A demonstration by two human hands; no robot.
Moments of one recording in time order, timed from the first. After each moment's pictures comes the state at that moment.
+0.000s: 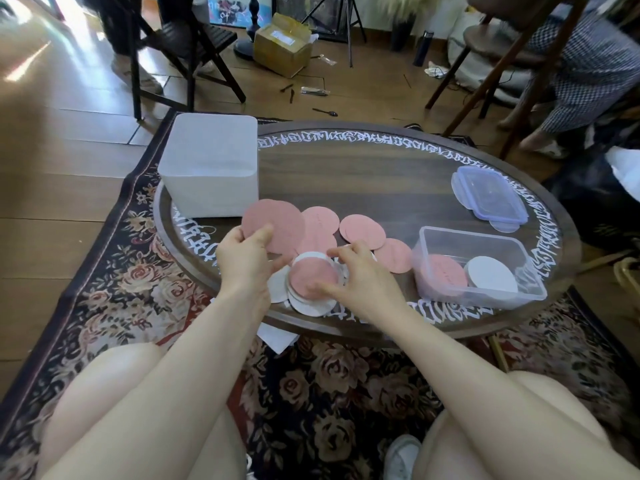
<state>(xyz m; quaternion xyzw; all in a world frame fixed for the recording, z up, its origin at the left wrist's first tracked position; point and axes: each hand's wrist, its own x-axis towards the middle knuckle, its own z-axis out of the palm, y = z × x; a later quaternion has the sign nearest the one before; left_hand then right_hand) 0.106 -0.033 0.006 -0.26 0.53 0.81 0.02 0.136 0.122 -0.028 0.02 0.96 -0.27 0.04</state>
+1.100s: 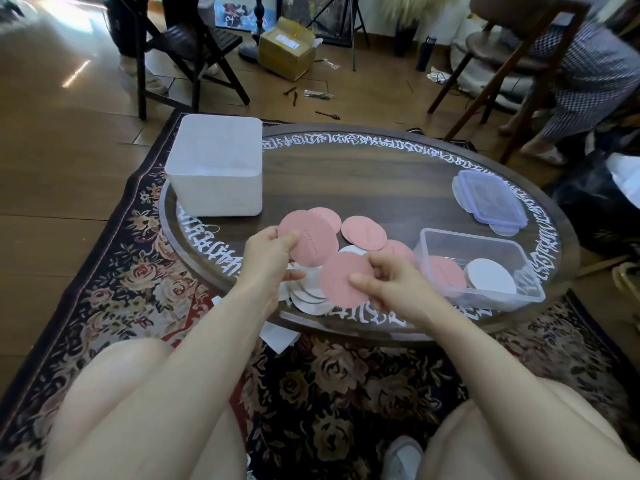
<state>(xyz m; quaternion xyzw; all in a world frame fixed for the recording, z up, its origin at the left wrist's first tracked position) 0.104 -0.028 -0.001 -0.17 0.66 0.72 0.12 0.156 0.150 0.000 0.03 0.83 -0.55 0.11</state>
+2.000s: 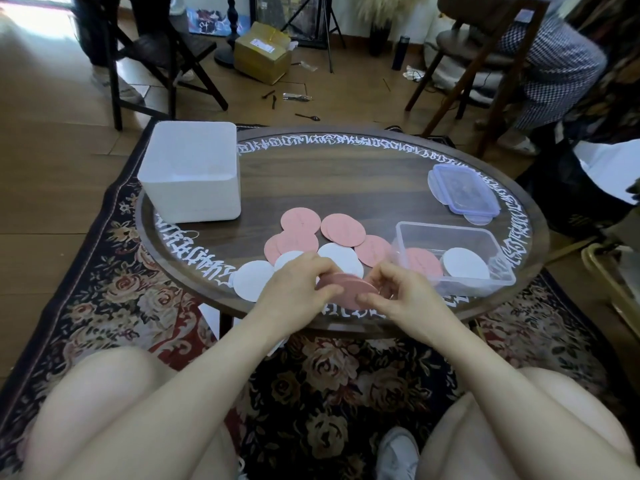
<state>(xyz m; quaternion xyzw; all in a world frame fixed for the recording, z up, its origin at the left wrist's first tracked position) 0.139 0.000 -0.016 0.23 0.88 0.40 0.07 0.190 0.188 -0.013 0.02 0.91 -0.42 0.02</state>
